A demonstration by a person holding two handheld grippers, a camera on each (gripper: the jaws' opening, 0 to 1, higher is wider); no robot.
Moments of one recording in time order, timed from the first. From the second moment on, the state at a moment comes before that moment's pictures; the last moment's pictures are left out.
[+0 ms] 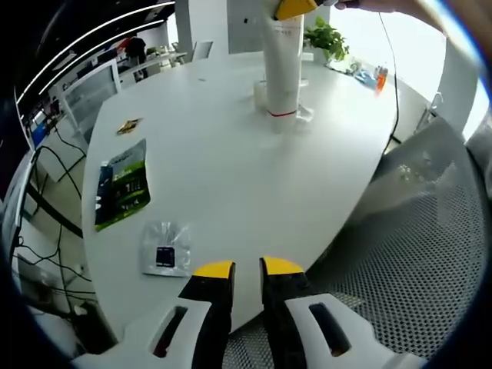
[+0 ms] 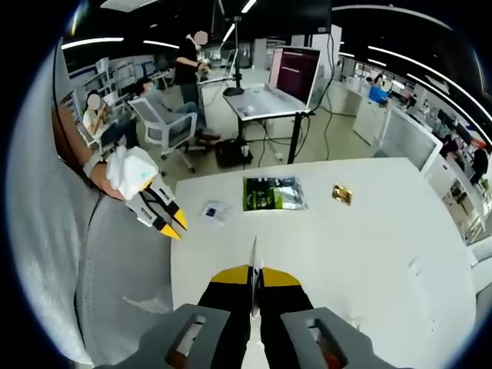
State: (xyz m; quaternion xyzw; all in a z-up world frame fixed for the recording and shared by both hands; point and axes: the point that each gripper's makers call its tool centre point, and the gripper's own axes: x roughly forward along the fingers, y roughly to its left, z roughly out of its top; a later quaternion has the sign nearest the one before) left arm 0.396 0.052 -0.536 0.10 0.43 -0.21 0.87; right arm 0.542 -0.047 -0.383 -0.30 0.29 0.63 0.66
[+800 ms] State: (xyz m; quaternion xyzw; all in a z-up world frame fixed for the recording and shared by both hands) left arm 0.397 0.063 -0.537 0.09 0.44 -0.19 0.88; right arm 0.638 -0.030 -0.376 -0.35 0.27 0.62 0.65
